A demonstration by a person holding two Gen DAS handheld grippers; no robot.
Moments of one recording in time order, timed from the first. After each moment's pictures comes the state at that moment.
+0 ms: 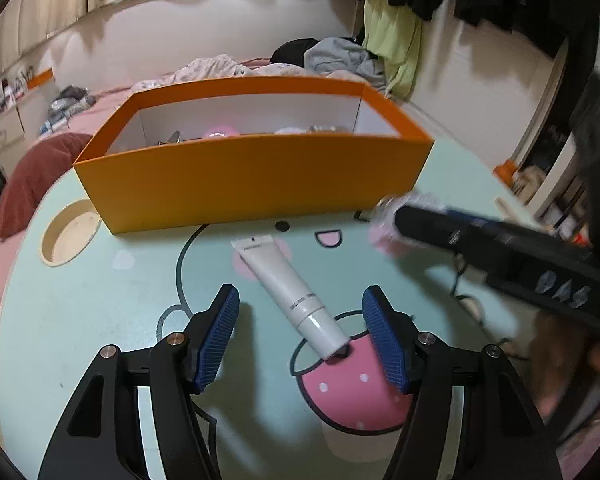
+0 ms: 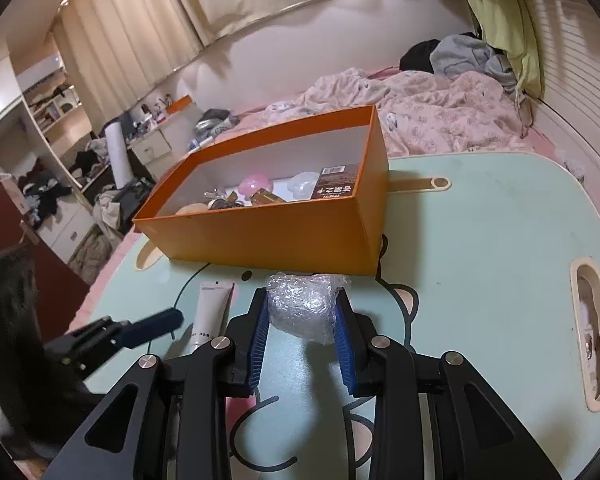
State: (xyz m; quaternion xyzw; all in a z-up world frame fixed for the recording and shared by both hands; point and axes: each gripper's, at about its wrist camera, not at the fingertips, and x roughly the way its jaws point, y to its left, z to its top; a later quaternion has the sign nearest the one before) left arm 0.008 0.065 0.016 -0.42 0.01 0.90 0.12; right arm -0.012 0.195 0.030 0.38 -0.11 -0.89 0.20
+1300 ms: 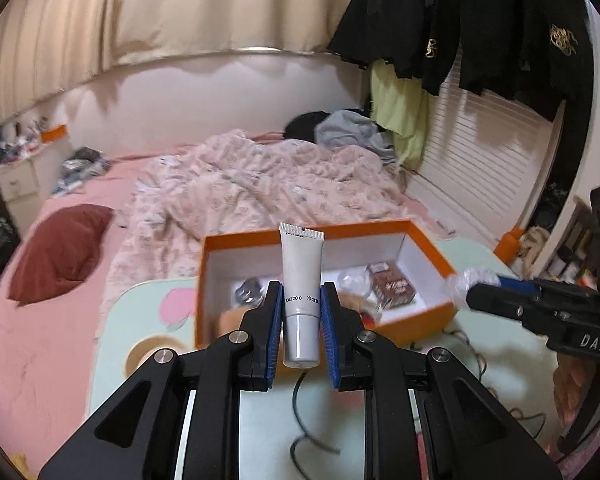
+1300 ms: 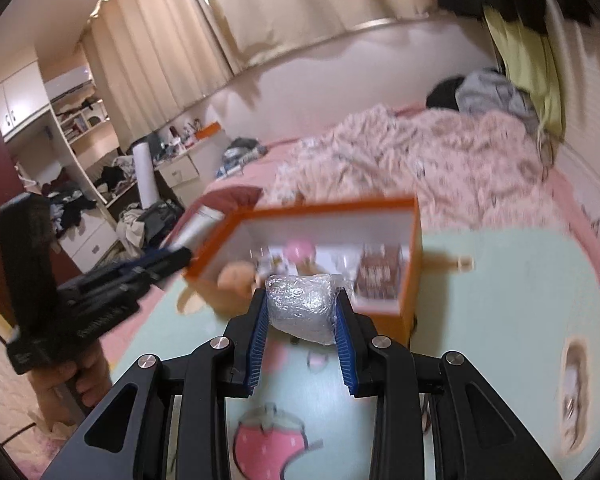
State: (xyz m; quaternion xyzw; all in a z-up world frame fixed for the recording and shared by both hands) left arm -0.051 -0.018 0.103 -0.31 -0.01 0.94 0.15; right arm -0.038 0.180 0.102 0.32 -0.10 -0.91 0.24
